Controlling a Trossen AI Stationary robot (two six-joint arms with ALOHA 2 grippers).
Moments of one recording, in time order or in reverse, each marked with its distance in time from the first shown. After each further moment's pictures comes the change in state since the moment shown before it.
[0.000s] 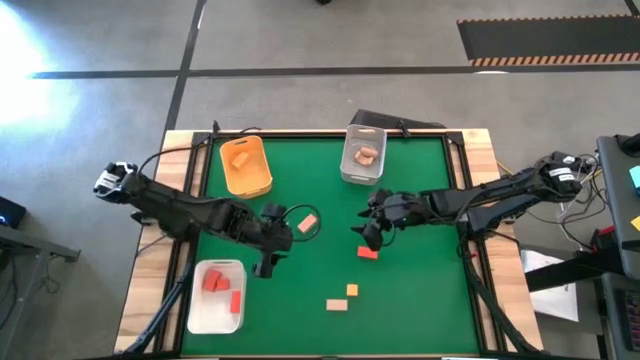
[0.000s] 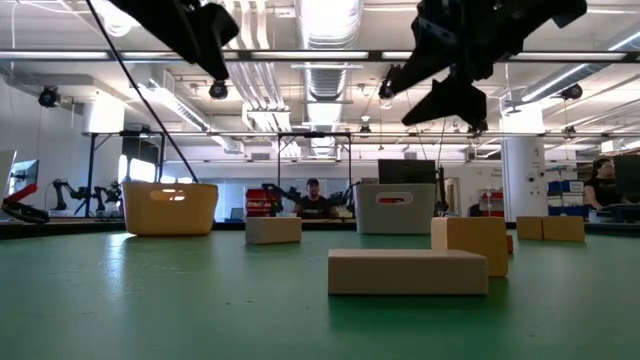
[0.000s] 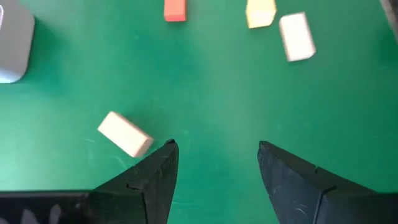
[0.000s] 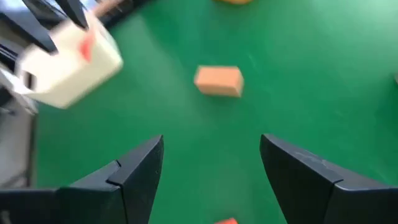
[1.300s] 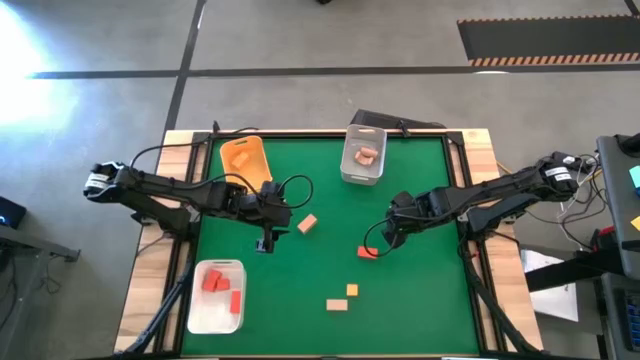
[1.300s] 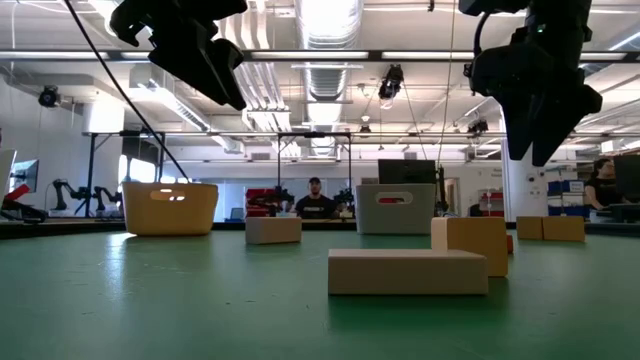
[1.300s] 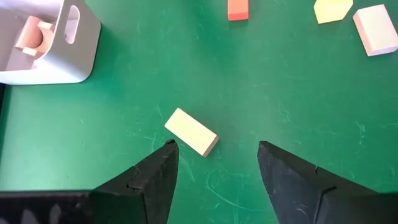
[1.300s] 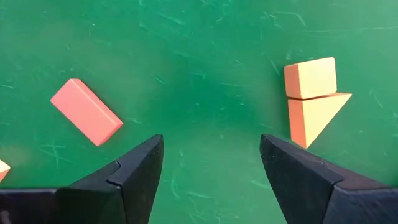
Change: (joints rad) left arm 0.204 -0.109 -0.174 0.163 0.001 0.203; right arm 0.037 0.035 0.147 -0.877 -0.020 0.436
